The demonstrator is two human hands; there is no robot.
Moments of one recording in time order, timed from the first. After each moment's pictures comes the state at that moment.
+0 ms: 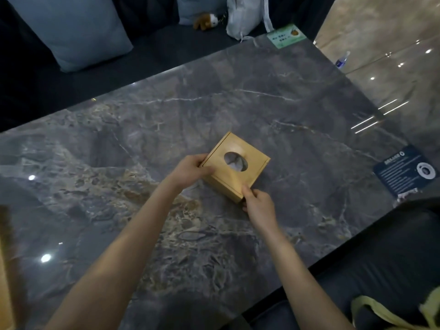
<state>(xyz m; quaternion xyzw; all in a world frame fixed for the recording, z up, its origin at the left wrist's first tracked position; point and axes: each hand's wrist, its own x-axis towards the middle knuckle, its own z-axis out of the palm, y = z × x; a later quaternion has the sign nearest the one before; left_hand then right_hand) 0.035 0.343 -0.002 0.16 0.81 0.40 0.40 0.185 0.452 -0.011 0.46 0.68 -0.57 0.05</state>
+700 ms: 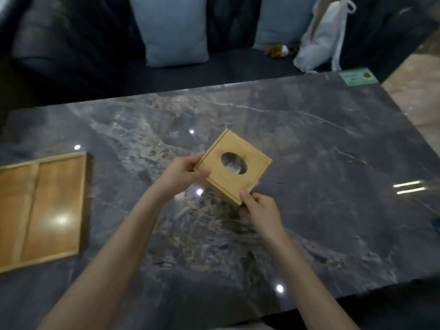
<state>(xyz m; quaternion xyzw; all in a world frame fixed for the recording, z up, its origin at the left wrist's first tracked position) 0.067 0.176 0.054 0.11 0.81 0.52 0.27 0.170 0.346 0.027 0.27 0.75 -0.59 0.10</state>
